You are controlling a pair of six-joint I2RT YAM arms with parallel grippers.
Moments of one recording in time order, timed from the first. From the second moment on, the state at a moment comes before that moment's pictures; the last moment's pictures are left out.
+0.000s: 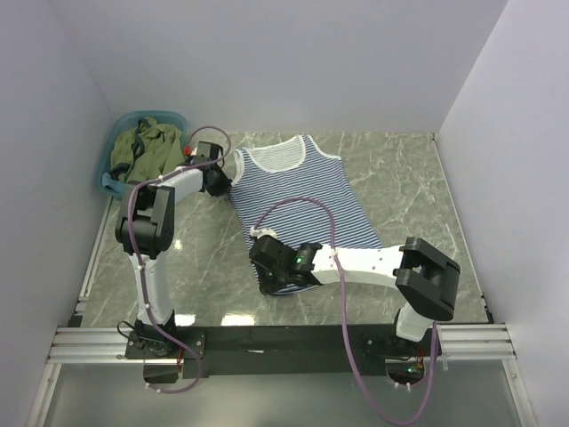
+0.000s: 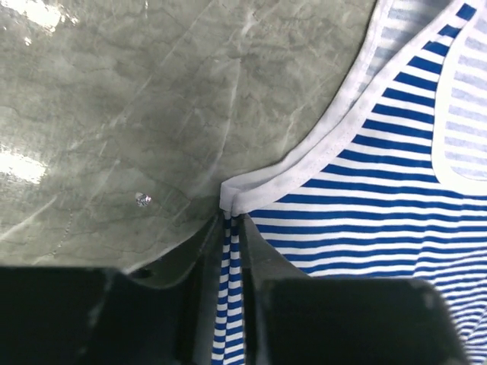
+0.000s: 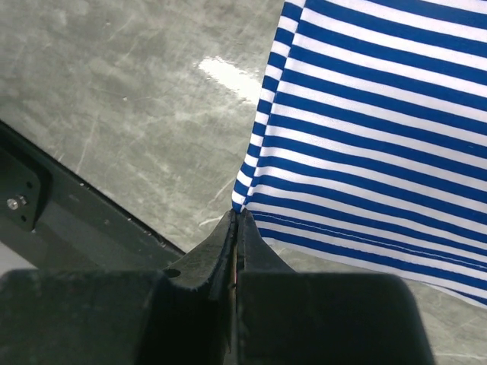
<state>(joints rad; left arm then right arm) -0.20 2.07 1.41 -0.27 -0.05 -0.83 1.17 1.66 1.04 -0.37 0.06 0.70</state>
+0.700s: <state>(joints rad) -0.19 1.99 1.51 -0.49 -0.29 -0.75 1.16 1.71 1.14 -0.24 -0.16 0.72</state>
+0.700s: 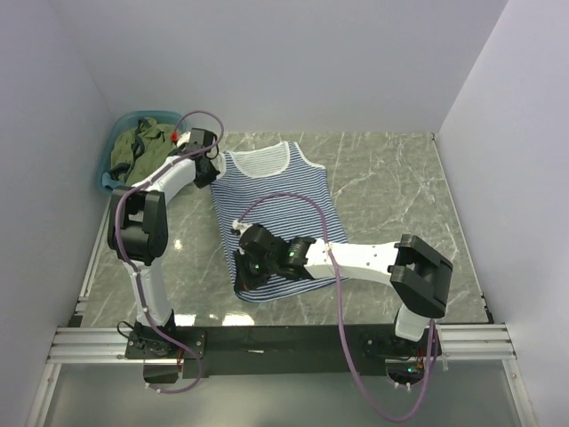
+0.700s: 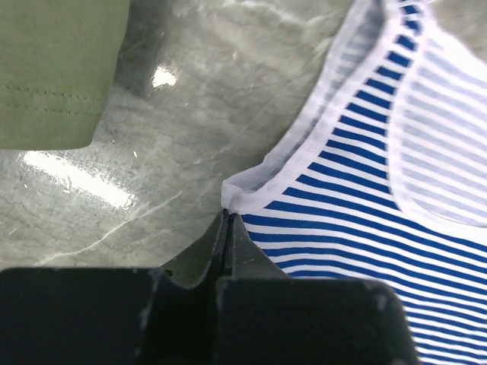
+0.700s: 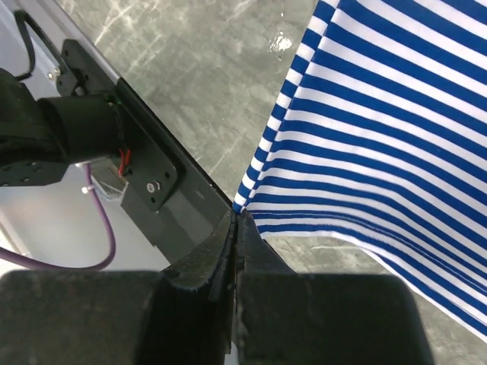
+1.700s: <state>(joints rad) -0.43 2.28 1.92 -0.58 -0.26 -0.74 0.92 1.36 0.61 -0.11 -0.11 0.82</state>
